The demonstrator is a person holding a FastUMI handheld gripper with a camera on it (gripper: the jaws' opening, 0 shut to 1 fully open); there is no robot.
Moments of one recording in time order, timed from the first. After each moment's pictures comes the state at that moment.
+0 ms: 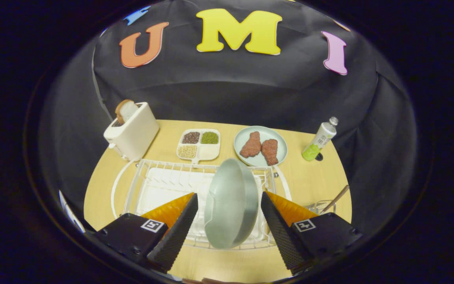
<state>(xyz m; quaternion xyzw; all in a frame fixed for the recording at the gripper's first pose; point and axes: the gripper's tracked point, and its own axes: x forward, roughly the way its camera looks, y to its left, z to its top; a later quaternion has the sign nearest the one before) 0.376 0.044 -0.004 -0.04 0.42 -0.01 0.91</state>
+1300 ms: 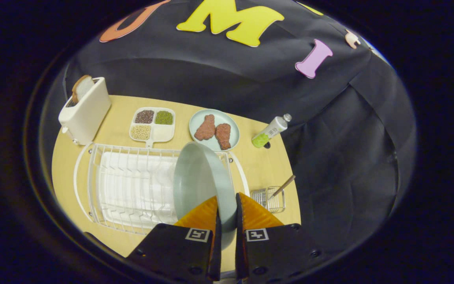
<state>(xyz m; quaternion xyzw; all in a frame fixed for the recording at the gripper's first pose) 0.338 0.028 0.032 -0.13 0.45 -0.20 0.86</state>
